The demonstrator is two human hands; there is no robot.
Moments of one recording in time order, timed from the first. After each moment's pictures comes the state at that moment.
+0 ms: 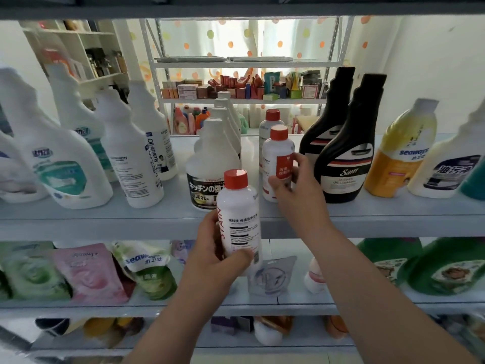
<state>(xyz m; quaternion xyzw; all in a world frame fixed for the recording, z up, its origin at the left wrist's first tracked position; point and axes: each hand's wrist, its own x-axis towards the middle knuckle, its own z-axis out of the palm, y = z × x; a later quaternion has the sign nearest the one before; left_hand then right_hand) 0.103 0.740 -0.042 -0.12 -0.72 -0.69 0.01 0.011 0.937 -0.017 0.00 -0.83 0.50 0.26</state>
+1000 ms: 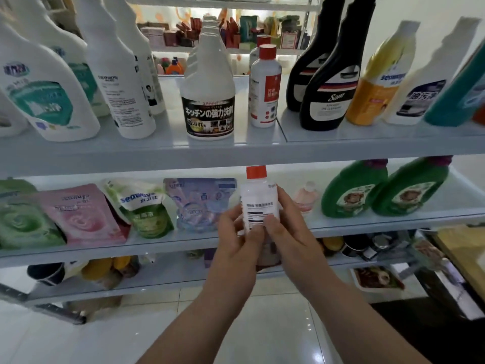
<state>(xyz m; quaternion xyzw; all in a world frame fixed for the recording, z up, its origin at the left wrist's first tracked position) 0.201 0.749 -0.107 -0.06 -0.61 -0.78 -0.11 0.214 0.873 -0.096 0.01 -0.69 0.72 0.07</state>
